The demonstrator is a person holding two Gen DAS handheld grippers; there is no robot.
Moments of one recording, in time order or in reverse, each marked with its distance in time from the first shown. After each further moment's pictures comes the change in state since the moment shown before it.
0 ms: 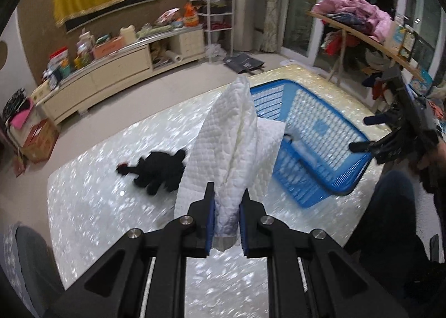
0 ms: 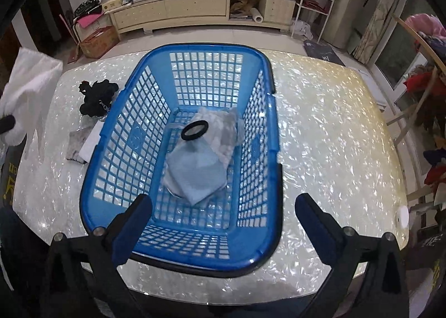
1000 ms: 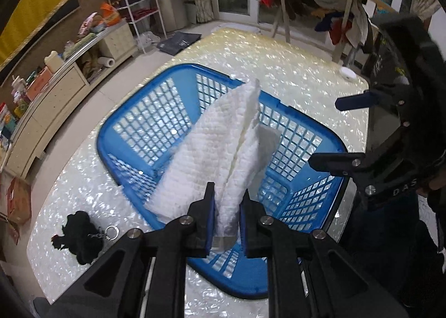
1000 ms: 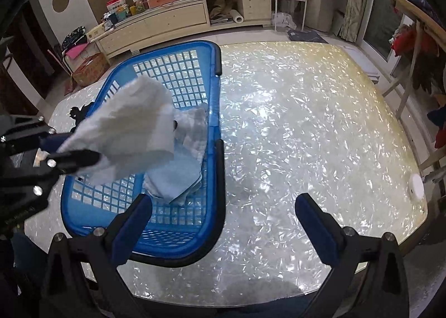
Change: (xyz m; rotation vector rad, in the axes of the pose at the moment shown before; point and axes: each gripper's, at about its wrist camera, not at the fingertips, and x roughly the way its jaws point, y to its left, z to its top) left arm 0.120 -0.164 0.075 0.310 0.152 -0.139; right arm 0.013 -0.053 -0.020 0.152 -0.036 0.066
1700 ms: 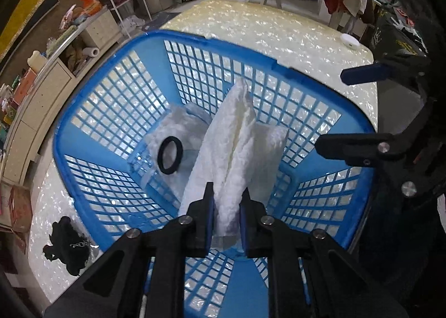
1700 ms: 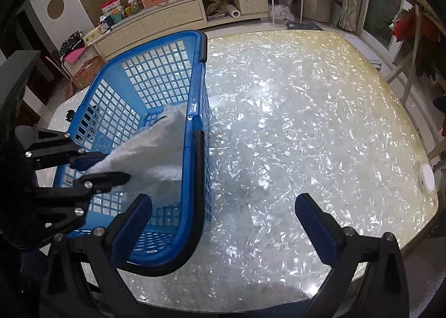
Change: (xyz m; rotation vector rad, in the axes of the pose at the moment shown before) left arm 0.064 -0.022 0.009 0.075 0.132 -0.017; right arm 0.010 -0.009 -0.004 0.042 0.023 0.028
